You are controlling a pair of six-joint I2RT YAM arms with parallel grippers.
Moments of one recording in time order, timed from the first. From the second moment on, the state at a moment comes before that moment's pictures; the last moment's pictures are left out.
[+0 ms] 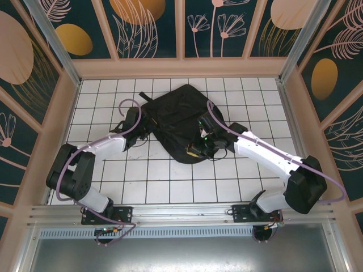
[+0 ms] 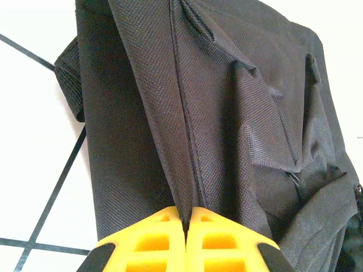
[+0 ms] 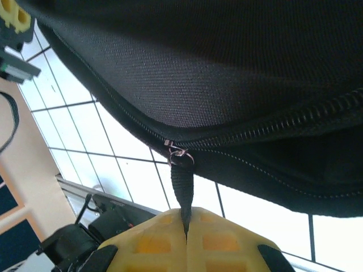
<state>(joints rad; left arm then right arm) -0.41 1.58 0.84 0.04 0.05 -1.05 0.76 1.38 1.06 -0.70 -0.39 1.07</state>
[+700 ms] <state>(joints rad) -0.37 1.67 1.32 -0.33 0.02 -0.84 0.80 1.75 1.35 -0.46 -0.46 1.15</state>
